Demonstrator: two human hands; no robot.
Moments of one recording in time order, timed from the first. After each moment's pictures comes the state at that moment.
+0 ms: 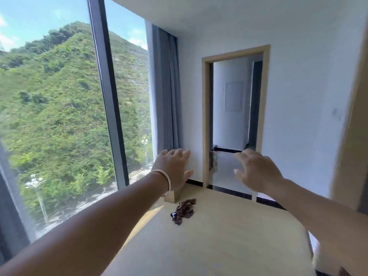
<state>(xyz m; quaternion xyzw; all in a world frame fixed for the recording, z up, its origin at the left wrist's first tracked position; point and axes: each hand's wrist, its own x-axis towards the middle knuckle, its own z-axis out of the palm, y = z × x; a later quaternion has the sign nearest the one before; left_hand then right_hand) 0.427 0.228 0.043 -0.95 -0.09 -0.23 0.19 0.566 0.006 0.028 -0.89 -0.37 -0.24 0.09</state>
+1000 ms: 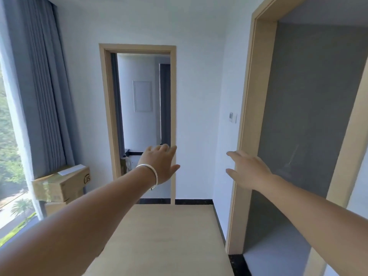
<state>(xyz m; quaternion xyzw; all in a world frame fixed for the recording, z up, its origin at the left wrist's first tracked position) 0.800 0.192 0.035 -0.95 0.12 -0.28 0.12 0.797 -0.092 0.035 -0.98 -0.11 -0.18 0.04</state>
